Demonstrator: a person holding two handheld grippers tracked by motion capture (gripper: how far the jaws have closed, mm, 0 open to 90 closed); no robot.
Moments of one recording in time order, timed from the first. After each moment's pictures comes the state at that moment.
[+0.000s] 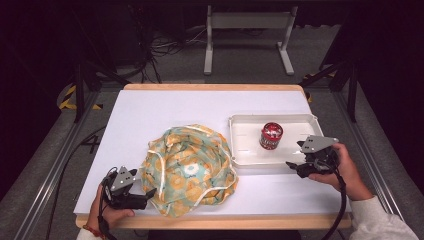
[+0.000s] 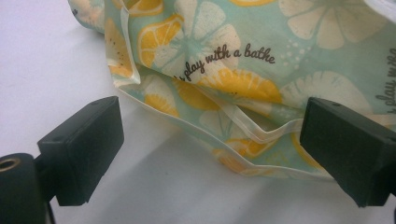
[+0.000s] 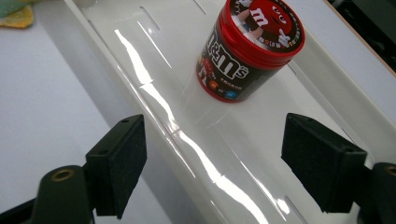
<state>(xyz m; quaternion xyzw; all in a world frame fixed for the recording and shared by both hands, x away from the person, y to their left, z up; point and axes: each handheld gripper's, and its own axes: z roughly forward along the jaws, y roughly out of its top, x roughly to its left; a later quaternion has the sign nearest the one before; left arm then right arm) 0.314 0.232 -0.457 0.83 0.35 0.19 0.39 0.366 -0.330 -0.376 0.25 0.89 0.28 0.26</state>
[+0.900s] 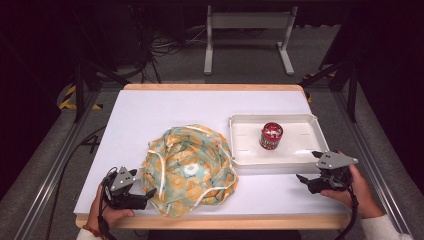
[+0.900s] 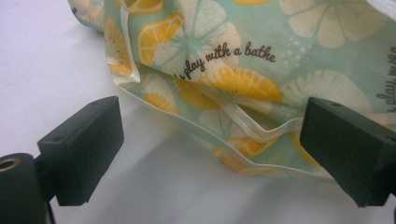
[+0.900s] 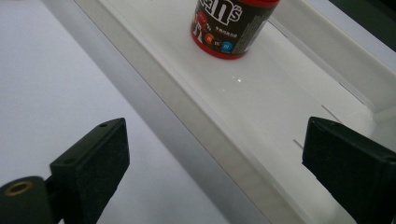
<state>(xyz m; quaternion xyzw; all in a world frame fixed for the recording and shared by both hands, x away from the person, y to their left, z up) 0.314 0.232 -0.458 0.83 0.36 0.19 0.38 0.333 -0.368 -0.408 0.28 0.86 0.32 0.28</state>
